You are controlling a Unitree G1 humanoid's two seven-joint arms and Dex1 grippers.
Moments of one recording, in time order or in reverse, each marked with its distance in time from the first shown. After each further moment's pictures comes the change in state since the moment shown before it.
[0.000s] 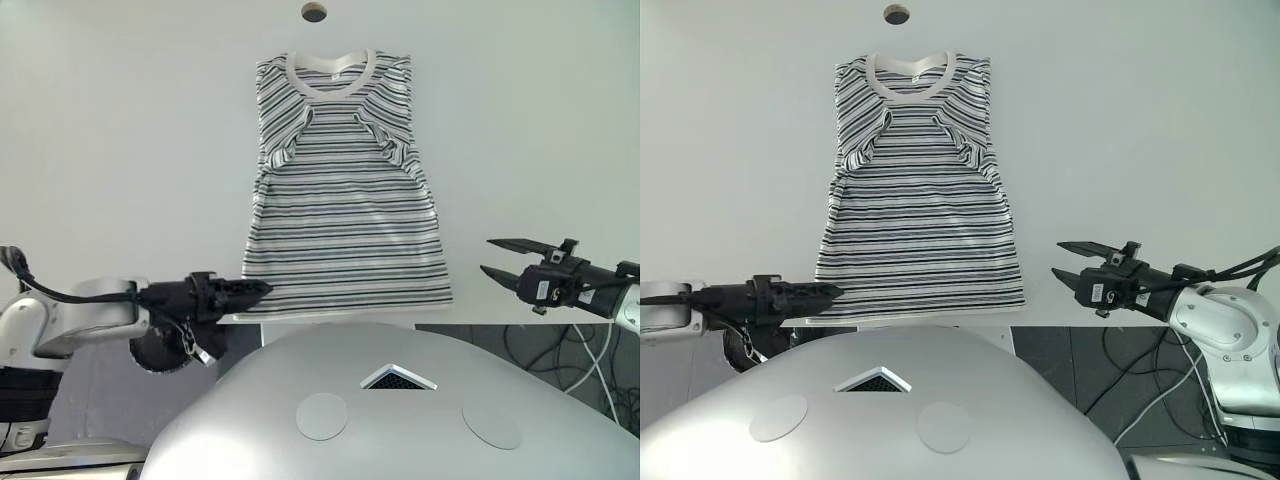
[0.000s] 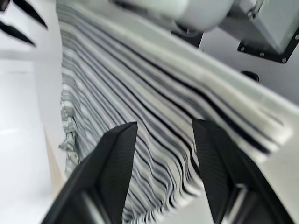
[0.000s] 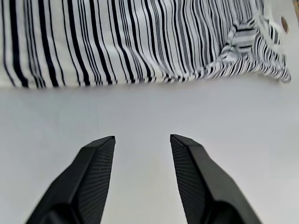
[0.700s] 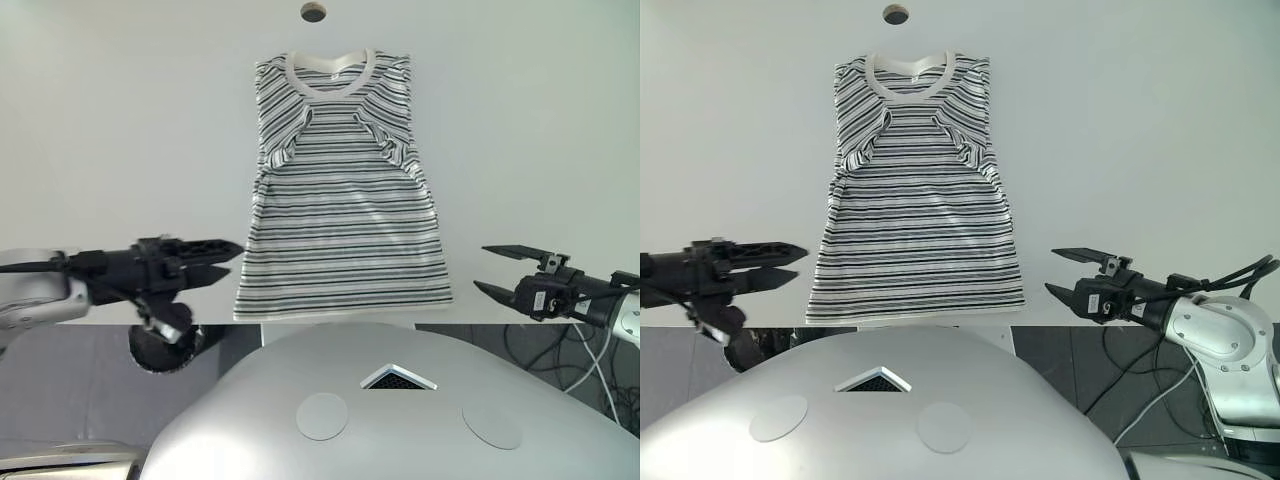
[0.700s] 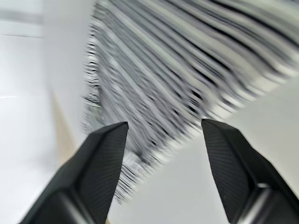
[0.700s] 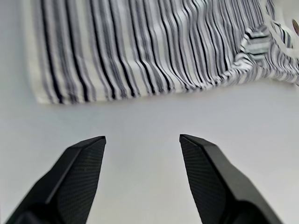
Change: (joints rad) left arm 0.126 0.216 0.297 0.096 -0.251 -0.010 -0.062; right arm 0.057 -0.004 0.013 -0.039 0.020 0.000 0.011
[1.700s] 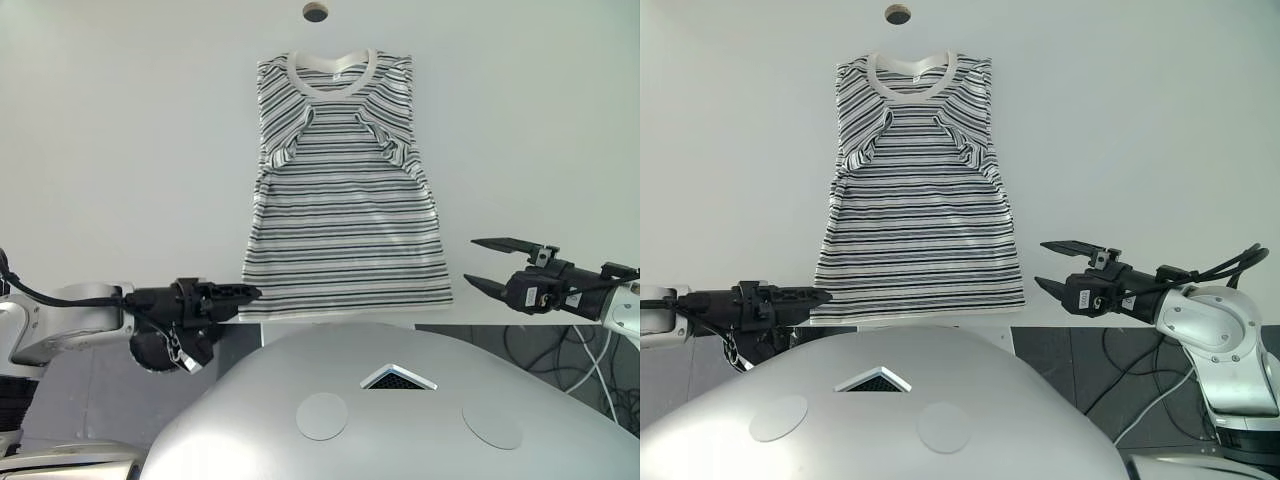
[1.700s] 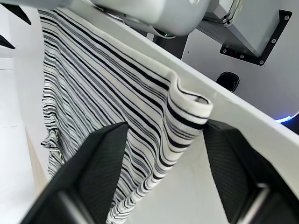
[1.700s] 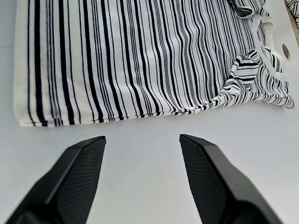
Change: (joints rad) left arm -0.056 -0.122 -0.244 -0.070 0.246 0.007 0.109; right arm -0.058 -0.002 0.041 -0.001 0.000 -0.002 -0.014
